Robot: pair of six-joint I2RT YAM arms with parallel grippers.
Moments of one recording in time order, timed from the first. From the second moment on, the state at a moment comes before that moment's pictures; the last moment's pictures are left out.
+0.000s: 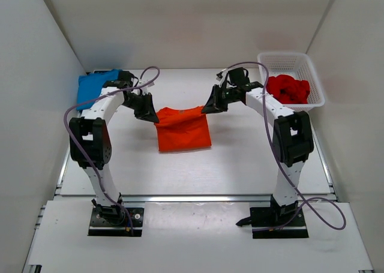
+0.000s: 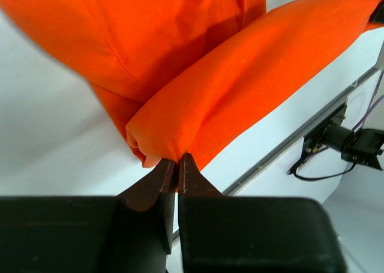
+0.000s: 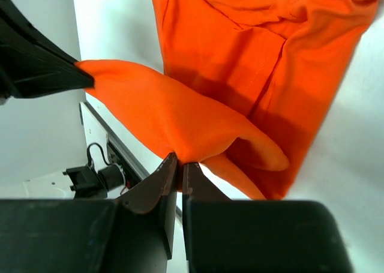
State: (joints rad) left arm -0.09 1.87 1.54 -0.93 0.65 -0.04; right arm 0.33 1.93 1.55 -0.50 -0.71 0.53
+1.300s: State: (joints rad) left arm -0.05 1.98 1.81 -0.70 0.31 0.02; right arm 0.35 2.59 2.70 -0.93 -0.49 0.30
